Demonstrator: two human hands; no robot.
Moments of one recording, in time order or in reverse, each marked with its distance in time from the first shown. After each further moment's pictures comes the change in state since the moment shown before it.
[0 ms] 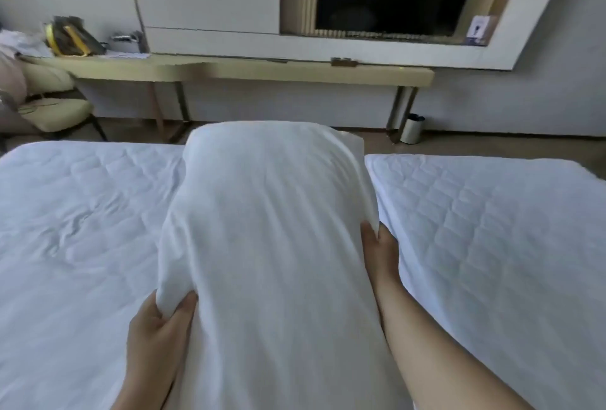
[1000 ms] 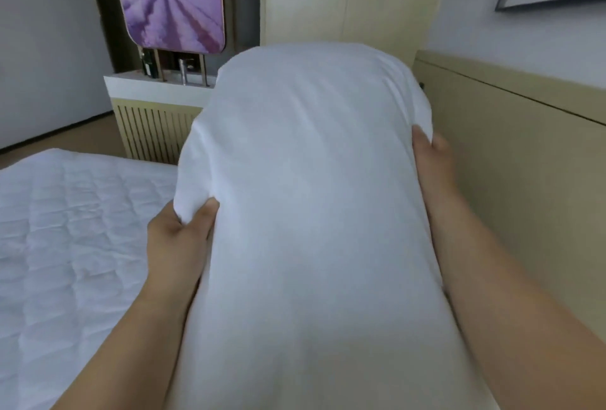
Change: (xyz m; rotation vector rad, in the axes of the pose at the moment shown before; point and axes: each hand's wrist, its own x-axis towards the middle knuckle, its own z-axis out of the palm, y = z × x) left_hand -0.627 0.202 0.357 -0.378 -1.442 0.354; right_hand -0.373 0.052 -0.766 -0.061 1.453 0.013
